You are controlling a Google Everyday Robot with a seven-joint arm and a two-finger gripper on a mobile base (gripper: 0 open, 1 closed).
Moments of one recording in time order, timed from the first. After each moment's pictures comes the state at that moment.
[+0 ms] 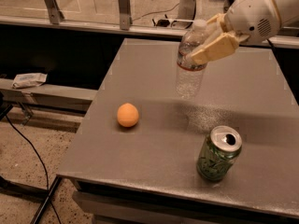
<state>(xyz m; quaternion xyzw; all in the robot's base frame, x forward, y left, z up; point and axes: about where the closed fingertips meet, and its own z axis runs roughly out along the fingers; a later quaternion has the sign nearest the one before) 0.523 -0.106 0.996 -0.62 0.65 0.28 0.35</state>
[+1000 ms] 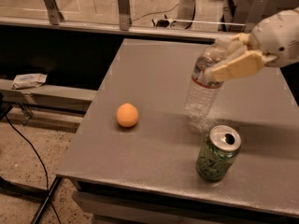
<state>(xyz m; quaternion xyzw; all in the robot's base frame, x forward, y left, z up) 0.481 -0.136 0.985 -0.57 0.66 0.34 0.36</state>
